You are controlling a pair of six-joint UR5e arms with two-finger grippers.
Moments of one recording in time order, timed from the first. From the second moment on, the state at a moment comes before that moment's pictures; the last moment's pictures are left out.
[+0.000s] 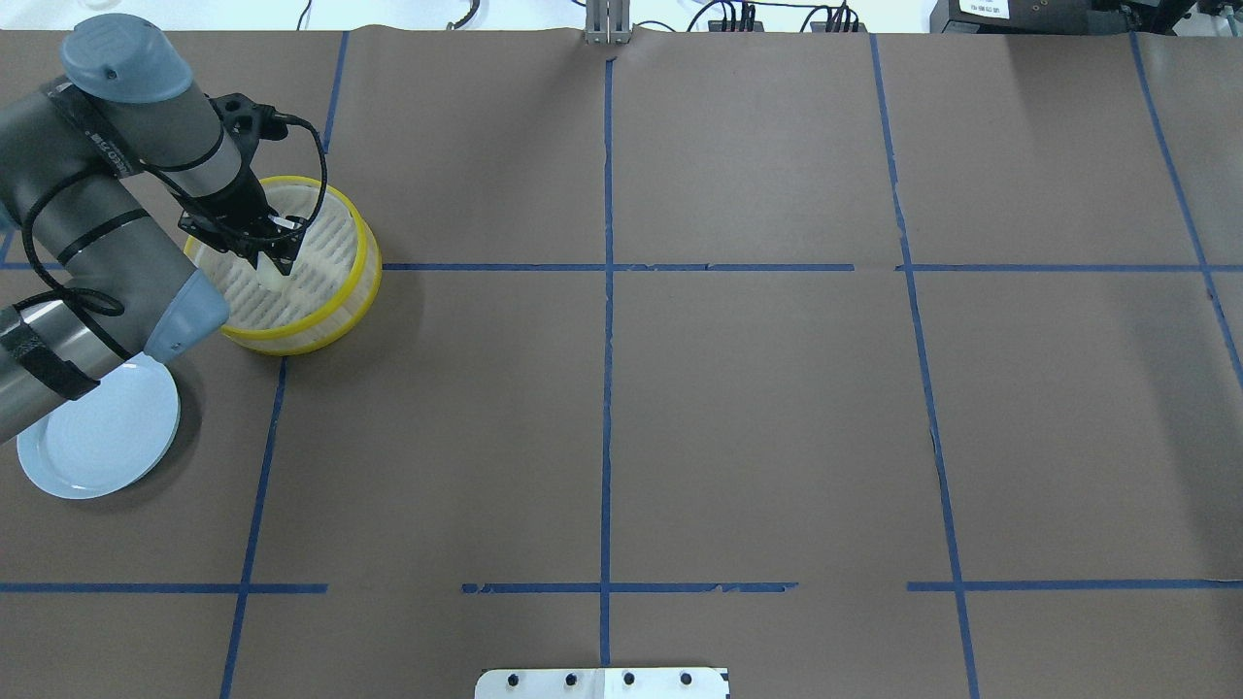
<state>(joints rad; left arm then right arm) -0.92 -2.05 -1.49 -1.64 -2.17 -0.67 1.56 -1.66 1.66 -1.59 2.29 0.00</state>
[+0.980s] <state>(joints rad) -0.97 -2.01 -1.64 -1.64 -2.16 -0.69 1.56 -1.66 1.66 -1.59 2.29 0.00</state>
